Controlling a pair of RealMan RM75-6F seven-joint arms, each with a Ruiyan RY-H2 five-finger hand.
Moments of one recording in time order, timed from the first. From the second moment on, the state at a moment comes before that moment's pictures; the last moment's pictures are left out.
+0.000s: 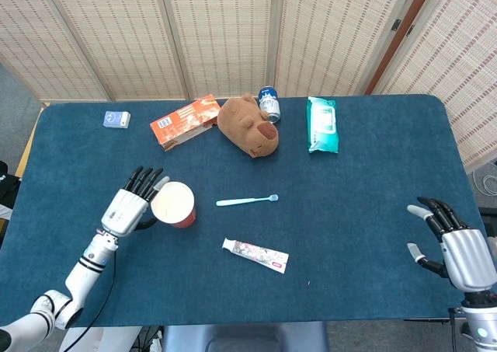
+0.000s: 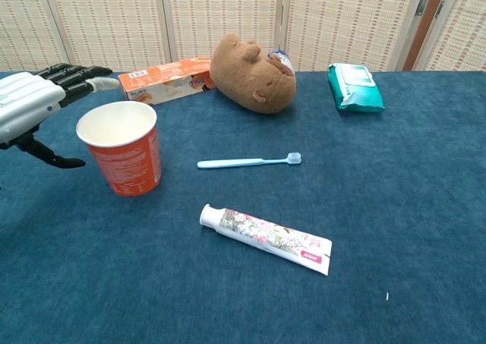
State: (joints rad) left arm -0.57 -1.71 -0.04 -0.77 1.63 1.35 -0.06; right arm 0.07 -1.06 0.05 -1.69 -1.63 1.58 0.04
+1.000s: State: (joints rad) left arm -0.61 -1.84 -0.03 -0.69 1.64 1.38 -0.13; right arm 0.06 -1.06 0.05 -1.68 -1.63 1.58 0.05
